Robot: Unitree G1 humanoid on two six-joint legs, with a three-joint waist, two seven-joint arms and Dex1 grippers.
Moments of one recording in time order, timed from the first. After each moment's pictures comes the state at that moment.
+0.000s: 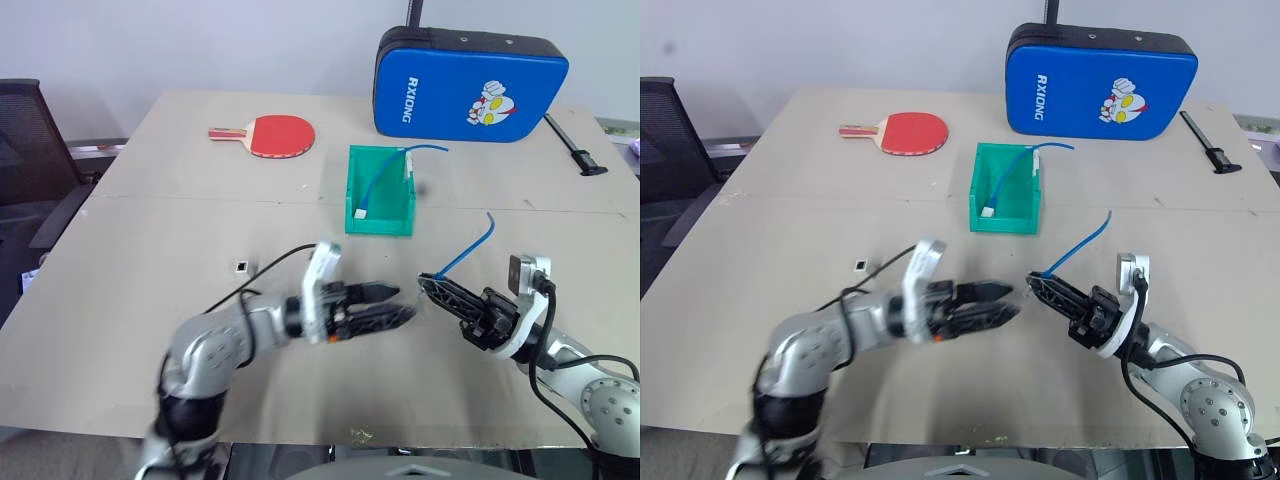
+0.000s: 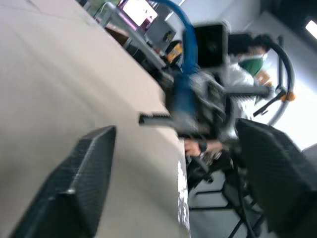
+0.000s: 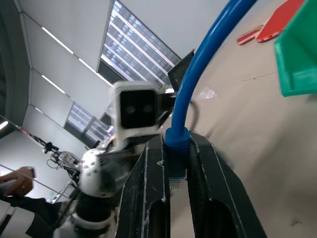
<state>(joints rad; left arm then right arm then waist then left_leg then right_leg) -0.14 0.43 0.02 -0.54 -1.00 1.07 -0.73 0.11 -0.46 -0.11 -0.48 1.29 0.70 0.61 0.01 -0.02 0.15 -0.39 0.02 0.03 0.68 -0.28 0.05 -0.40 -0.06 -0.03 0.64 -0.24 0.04</state>
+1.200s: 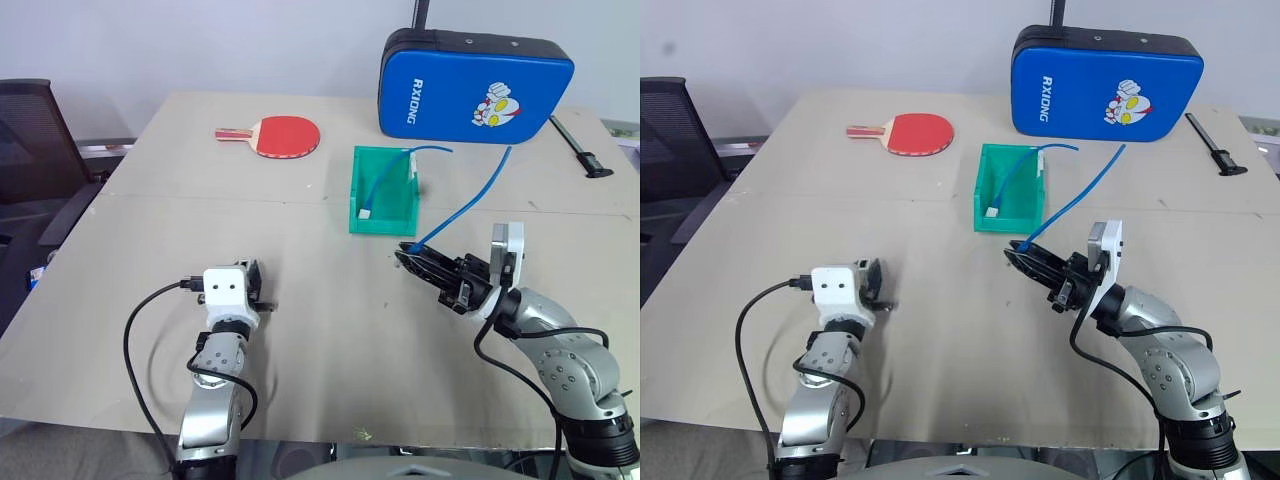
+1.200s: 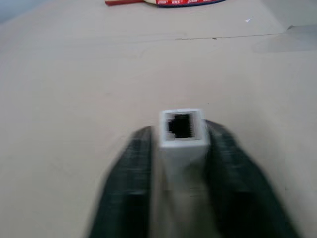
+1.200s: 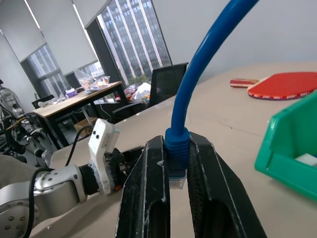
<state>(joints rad) 0.15 0.12 0.10 -0.28 -0.03 0.18 -0.03 -0.08 -0.38 0.01 -0.46 0.79 0.45 0.74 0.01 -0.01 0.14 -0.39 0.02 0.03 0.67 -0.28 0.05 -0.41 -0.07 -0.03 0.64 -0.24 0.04</state>
